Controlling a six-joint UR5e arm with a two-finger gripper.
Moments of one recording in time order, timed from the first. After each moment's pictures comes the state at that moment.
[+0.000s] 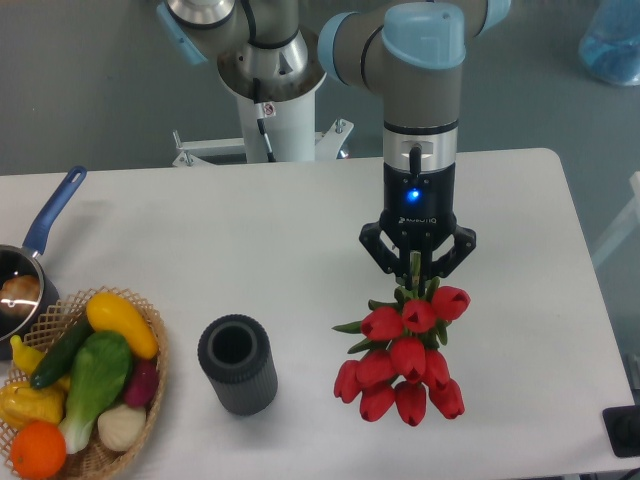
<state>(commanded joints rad) 2.58 -1.78 -1.62 -0.78 1.31 0.73</state>
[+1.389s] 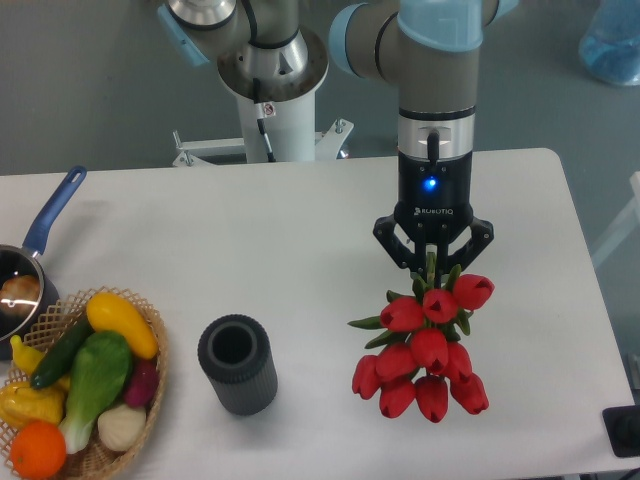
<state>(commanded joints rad) 2.60 -1.78 -1.59 -0.77 1.28 0.72</state>
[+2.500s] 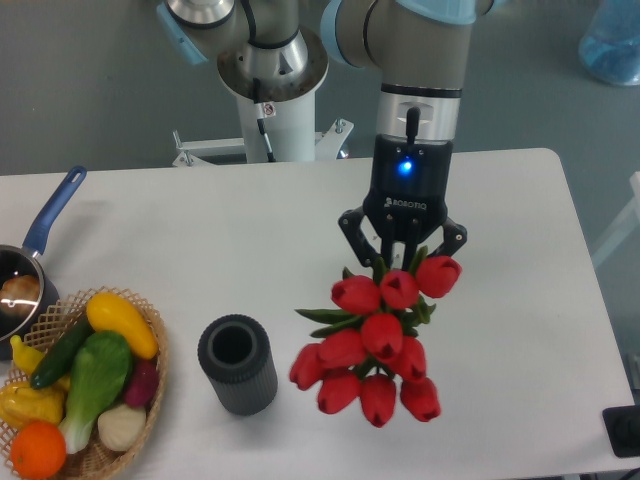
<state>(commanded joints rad) 2.57 -1.77 -1.54 -0.75 0.89 0.70</state>
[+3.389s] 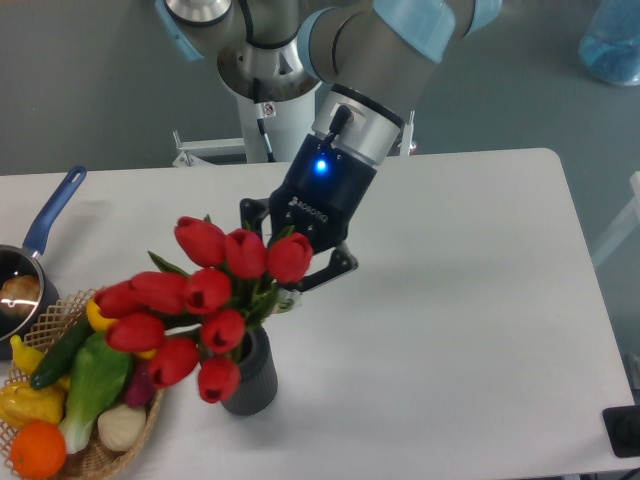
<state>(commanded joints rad) 2.51 -1.80 -1.57 -0.74 0.55 0.84</state>
